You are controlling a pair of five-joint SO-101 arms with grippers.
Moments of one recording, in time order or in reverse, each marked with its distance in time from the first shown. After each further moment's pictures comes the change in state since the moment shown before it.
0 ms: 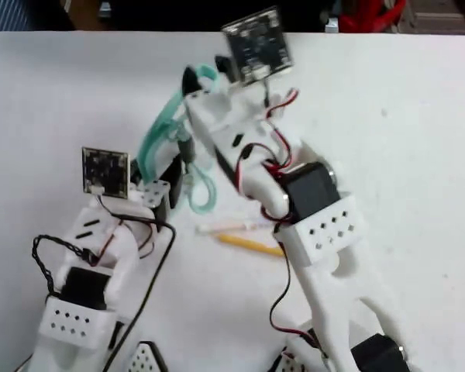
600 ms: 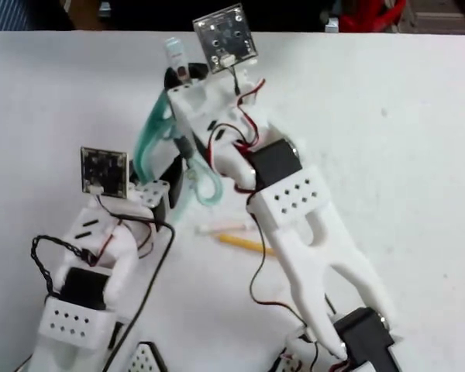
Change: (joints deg) left arm -0.3 -0.1 0.0 0.0 0.0; right arm -1.7 11.2 0.4 -5.1 0.0
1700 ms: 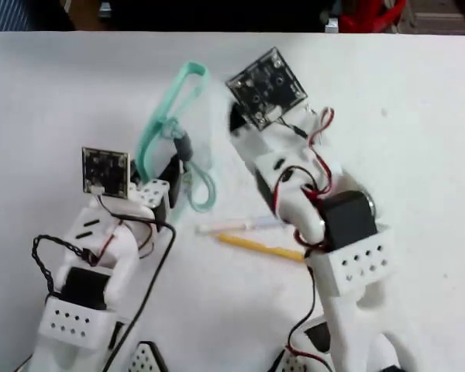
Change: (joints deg) left arm 0.2 0.0 0.0 0.0 0.0; right arm 6.0 -21.5 6.2 13.3 20.7
